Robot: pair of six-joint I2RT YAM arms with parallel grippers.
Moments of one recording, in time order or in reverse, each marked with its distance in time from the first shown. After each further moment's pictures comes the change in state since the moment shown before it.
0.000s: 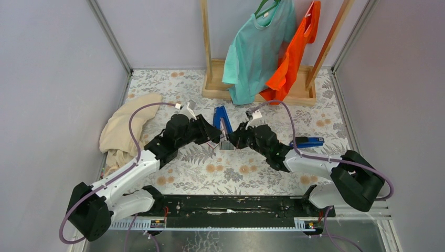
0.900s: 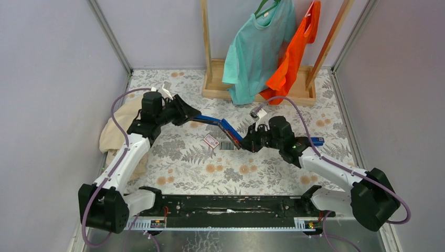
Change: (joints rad) left arm 0.430 0.073 0.214 -0.200 0.287 0.127; right arm -0.192 -0.209 0.040 -0.431 -0.440 -0.283
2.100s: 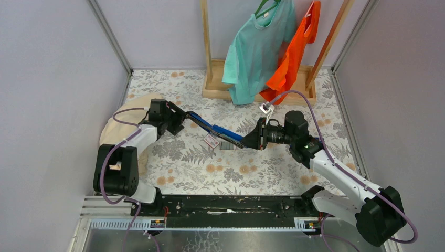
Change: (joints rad) left arm 0.104 0.341 -0.111 0.157 -0.248 -0.254; right arm -0.112 -0.146 0.037 0.029 -0.390 0.219
